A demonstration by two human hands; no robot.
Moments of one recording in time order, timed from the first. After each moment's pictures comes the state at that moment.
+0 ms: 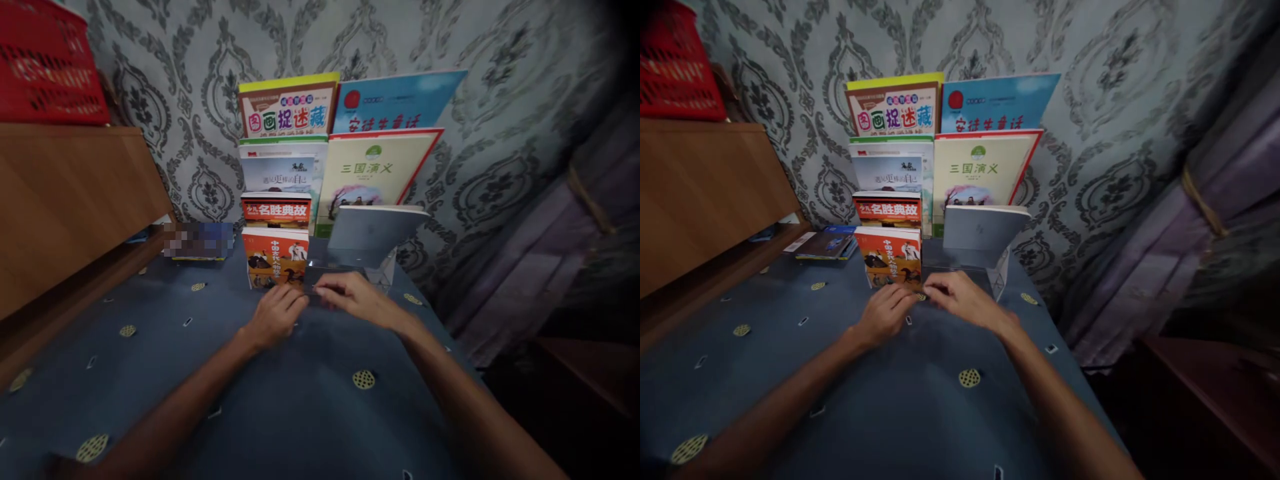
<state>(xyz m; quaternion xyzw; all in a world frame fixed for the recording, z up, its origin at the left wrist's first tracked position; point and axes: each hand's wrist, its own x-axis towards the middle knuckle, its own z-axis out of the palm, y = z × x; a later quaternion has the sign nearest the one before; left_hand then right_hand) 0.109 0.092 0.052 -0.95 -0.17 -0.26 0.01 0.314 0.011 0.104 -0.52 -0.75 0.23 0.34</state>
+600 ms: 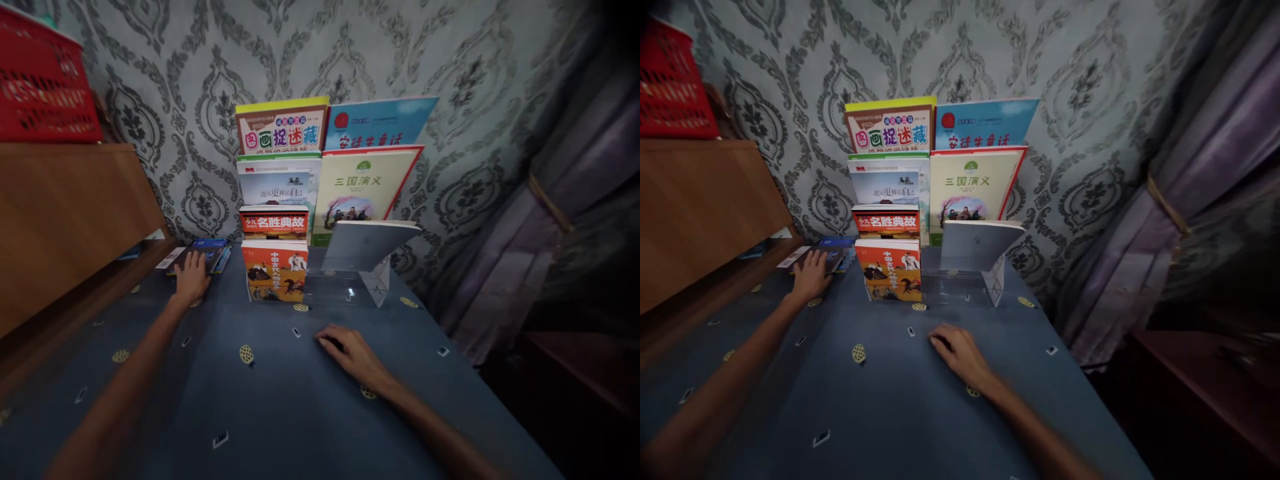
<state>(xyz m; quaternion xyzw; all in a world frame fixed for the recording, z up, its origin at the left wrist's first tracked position) -0.005 0.276 0.056 -0.83 -0.54 -0.10 0.11 0.292 -0.021 0.004 -0.65 -0.68 0.17 0.32</state>
